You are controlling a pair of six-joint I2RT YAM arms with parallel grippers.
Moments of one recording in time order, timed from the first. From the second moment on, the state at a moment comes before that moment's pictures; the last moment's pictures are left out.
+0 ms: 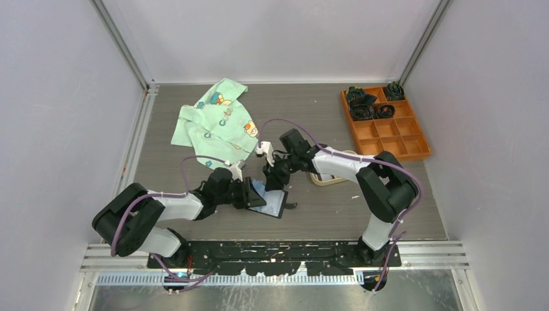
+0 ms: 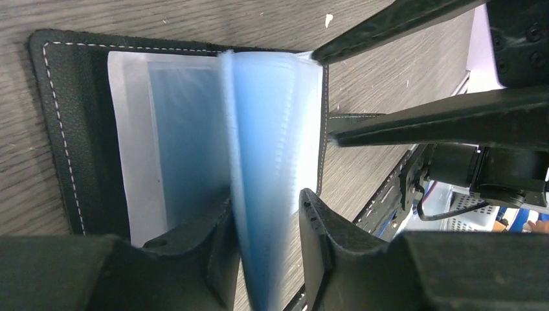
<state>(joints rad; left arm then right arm) -0.68 1.41 0.32 0.47 0.39 -0.84 0.69 1.75 1.03 -0.18 -0.69 -0.30</state>
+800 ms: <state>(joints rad) -0.67 0.83 0.32 -0.03 0.15 -0.74 0.73 1.77 1.03 -0.31 -0.51 -0.57</state>
